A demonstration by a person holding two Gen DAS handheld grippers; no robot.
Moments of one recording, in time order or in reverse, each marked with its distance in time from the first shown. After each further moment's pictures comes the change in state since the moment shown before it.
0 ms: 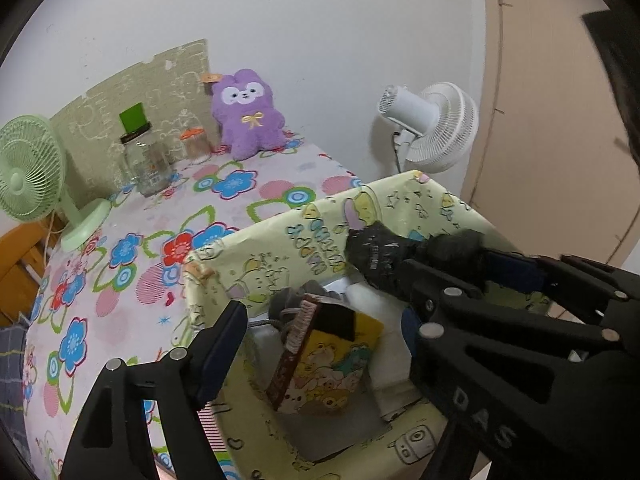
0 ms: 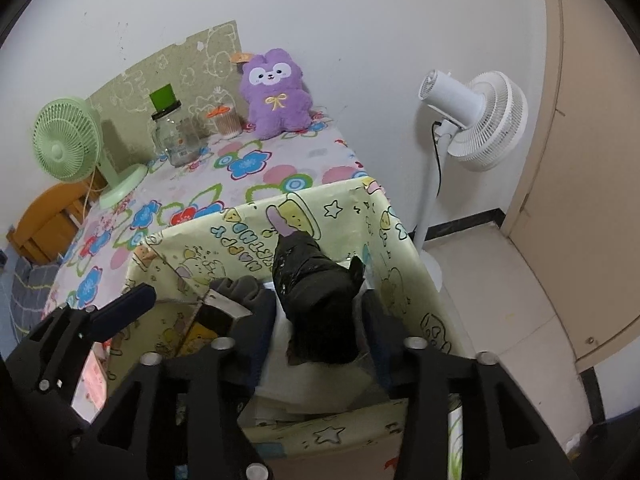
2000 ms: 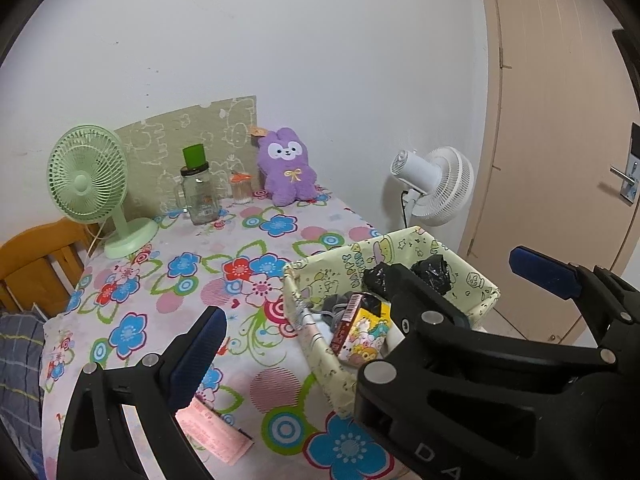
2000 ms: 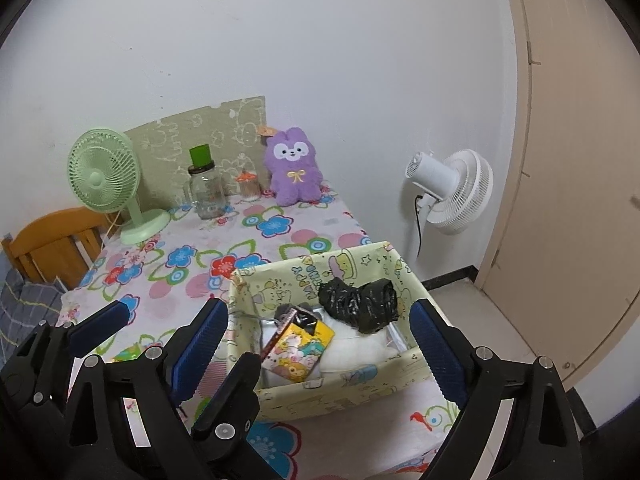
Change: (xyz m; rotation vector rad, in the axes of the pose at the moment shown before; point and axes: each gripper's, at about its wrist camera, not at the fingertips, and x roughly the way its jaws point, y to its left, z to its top) left arm -0.115 0.043 -0.029 -0.064 -0.189 0.013; right arm -0.111 0.081 -0.028 -0.056 -0.255 -0.099
